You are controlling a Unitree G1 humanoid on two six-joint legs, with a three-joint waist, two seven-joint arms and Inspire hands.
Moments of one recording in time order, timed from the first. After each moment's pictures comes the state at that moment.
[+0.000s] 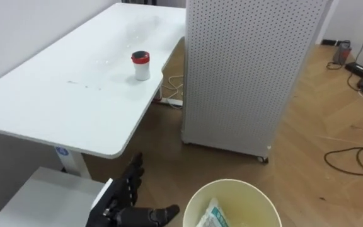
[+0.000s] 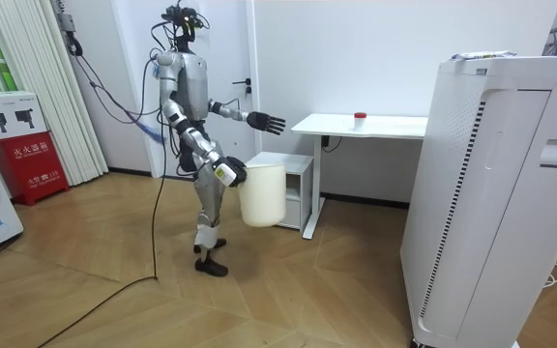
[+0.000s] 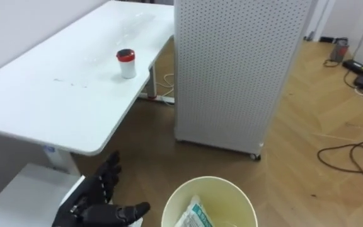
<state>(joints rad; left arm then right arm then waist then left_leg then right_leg) 0.12 0.24 -0.15 0.17 -0.31 -0.15 -0.15 0.04 -0.27 0.11 0.83 0.57 -0.13 0.02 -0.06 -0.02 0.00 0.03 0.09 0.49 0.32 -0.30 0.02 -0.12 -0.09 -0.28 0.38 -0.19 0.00</state>
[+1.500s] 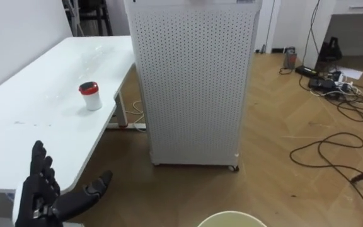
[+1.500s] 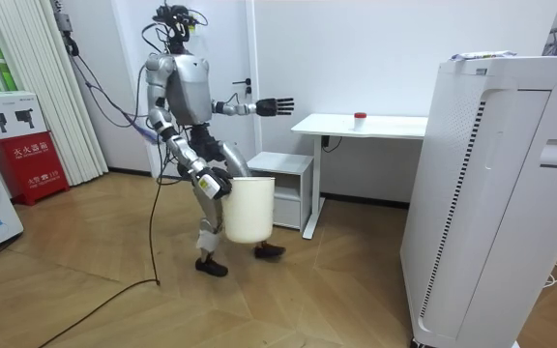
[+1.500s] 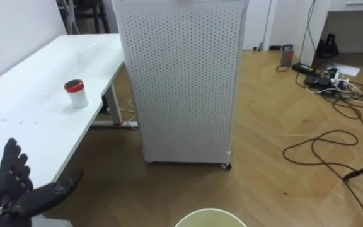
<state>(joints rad) 0.26 0.18 0.03 0.02 -0.28 -0.24 0.27 0.21 -0.26 0.12 0.77 0.40 -0.11 0.04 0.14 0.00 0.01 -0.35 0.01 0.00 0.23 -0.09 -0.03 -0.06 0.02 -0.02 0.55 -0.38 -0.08</state>
